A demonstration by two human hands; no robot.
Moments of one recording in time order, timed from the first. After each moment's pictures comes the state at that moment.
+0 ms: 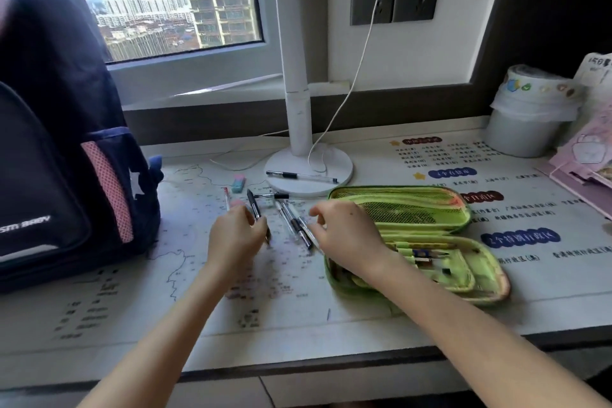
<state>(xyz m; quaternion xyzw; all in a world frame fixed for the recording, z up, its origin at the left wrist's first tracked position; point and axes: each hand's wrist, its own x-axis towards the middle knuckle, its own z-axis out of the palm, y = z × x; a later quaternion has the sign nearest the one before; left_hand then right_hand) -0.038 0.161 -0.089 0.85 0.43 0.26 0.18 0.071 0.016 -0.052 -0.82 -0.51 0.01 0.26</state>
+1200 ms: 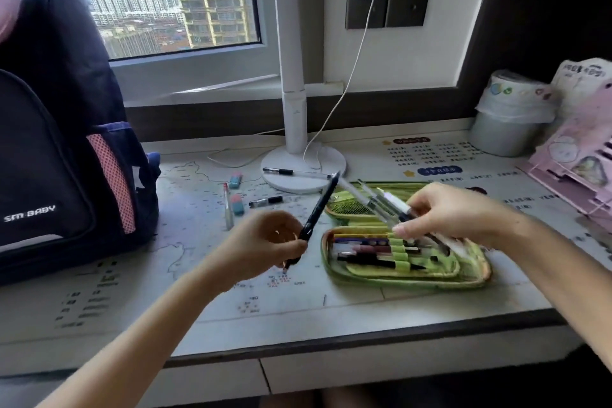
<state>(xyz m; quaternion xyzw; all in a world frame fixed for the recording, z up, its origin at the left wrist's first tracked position) -0.075 0.092 -0.026 0.85 0.21 0.11 0.46 0.122 -0.085 0.011 -0.84 -0.41 0.28 0.24</state>
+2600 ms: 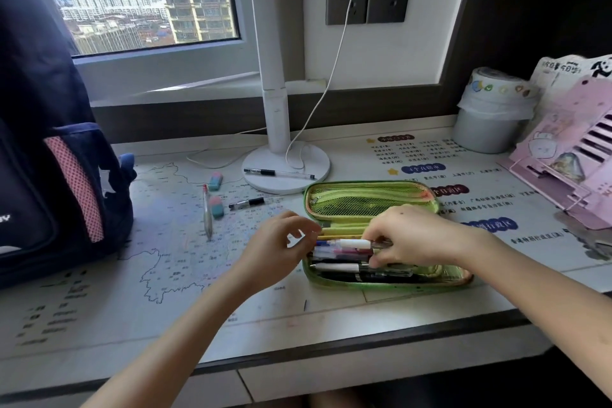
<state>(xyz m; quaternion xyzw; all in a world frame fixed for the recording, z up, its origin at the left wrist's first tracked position) -0.022 0.089 -0.075 0.91 0.15 0.18 0.33 0.125 -0.075 -0.024 -0.80 -0.60 0.09 -0.01</state>
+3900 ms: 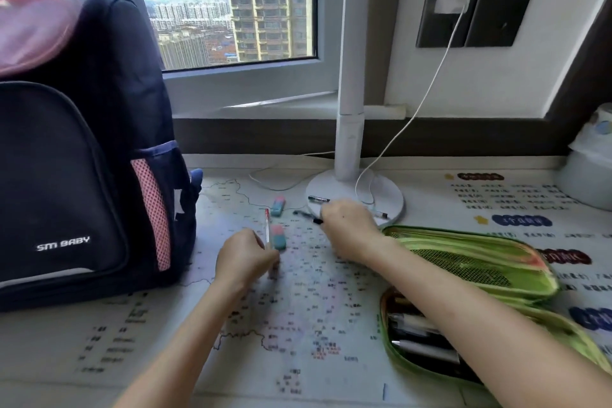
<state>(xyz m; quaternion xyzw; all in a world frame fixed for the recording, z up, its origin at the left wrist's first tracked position) -0.054 0.230 -0.097 0.81 0.50 0.16 0.26 0.108 0.143 -0.066 -0.77 -0.63 -0.10 0.02</state>
